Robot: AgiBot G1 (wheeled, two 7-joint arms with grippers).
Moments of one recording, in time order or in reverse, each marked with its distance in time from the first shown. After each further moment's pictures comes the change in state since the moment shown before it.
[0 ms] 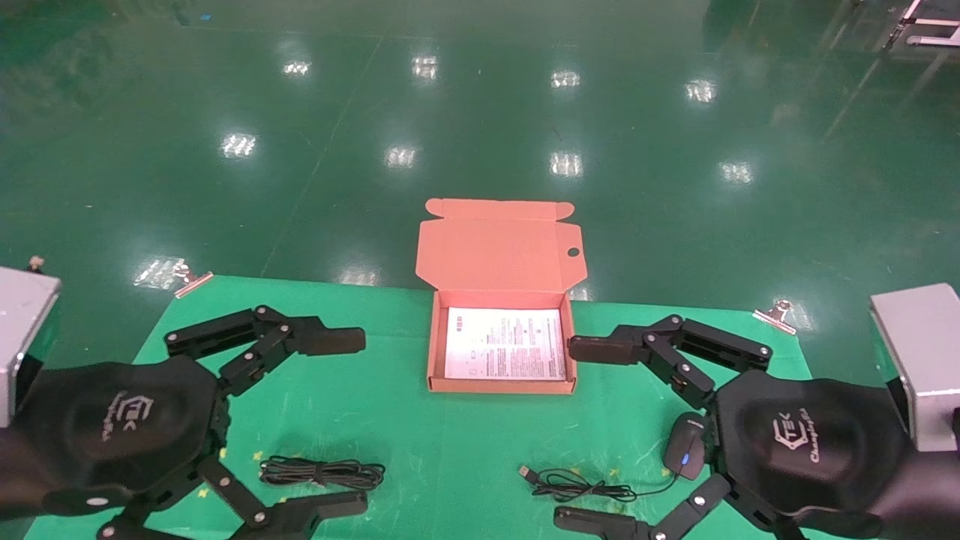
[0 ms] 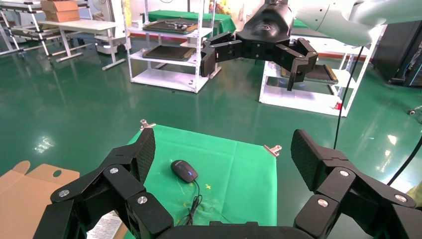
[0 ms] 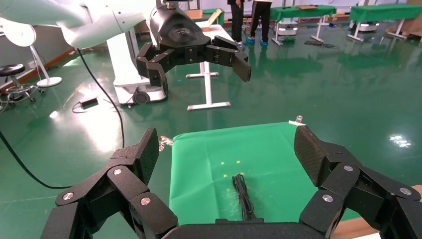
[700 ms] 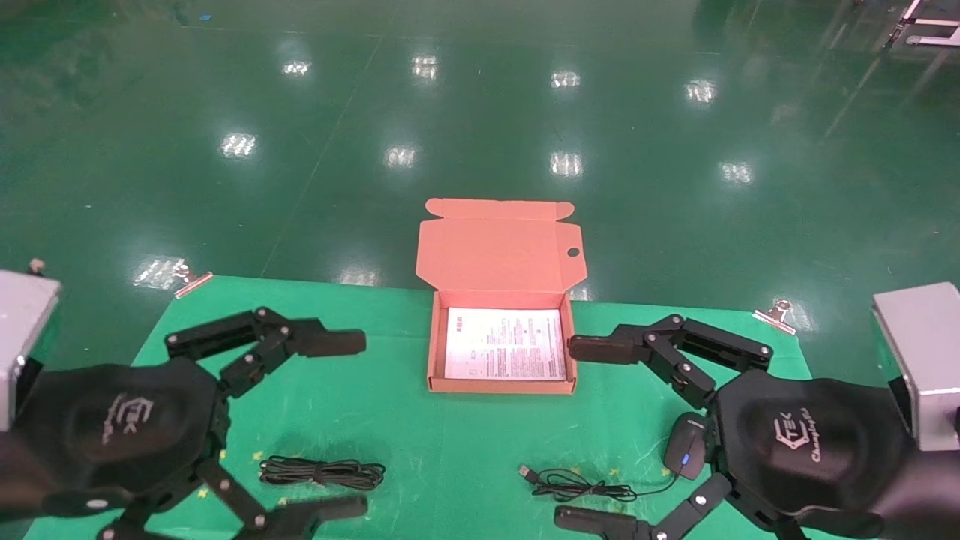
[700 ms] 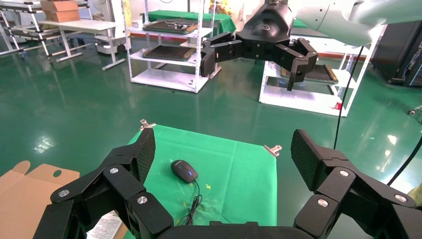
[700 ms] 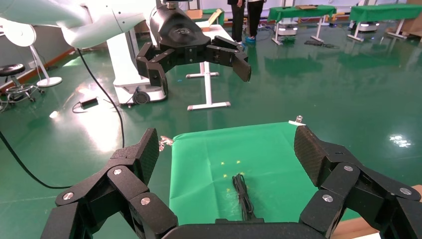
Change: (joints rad) left arm -0.009 -0.001 0.007 -0.002 0.016 0.004 -0.001; right arm 0.003 0.003 -0.002 0.002 -0.012 0.001 -0.005
